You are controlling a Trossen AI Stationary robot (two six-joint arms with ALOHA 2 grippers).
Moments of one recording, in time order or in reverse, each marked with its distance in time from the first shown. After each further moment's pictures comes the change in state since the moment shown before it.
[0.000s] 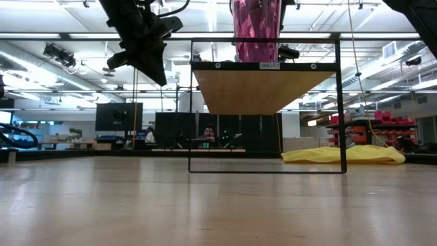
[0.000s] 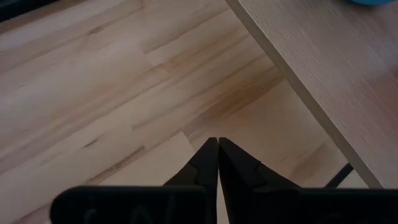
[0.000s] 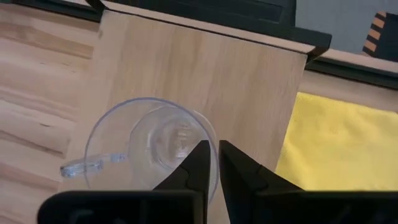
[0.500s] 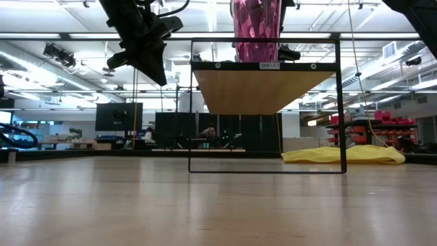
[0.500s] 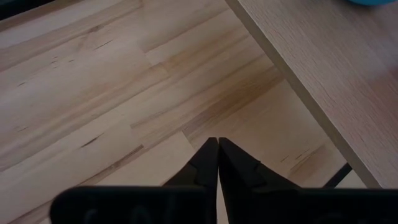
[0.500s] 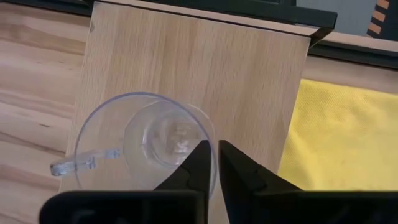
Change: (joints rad) left arm -0.006 0.000 0.000 0.000 0.000 -0.008; right arm -0.003 0.002 -0.016 -0.004 -0.022 0.052
